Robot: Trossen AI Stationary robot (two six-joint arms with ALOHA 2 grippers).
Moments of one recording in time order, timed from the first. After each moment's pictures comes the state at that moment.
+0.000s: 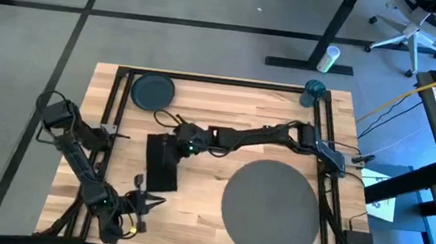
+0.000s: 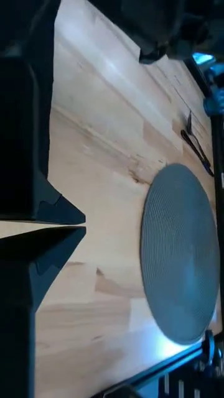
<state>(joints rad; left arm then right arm) -1.05 1.64 0.82 -0.18 -1.14 -0.87 0.03 2.28 1.75 -0.04 -0.11 0.91</state>
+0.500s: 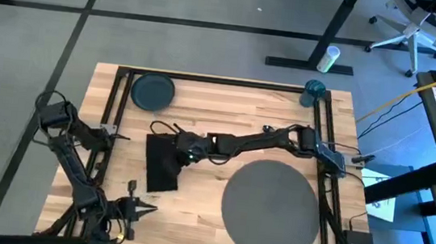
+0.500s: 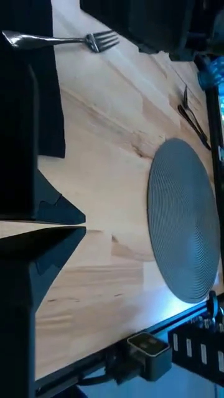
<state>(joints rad) -1.13 1.64 0.82 -0.22 -1.14 -0.89 0.08 2.28 1.75 -0.10 -0.22 0.71</state>
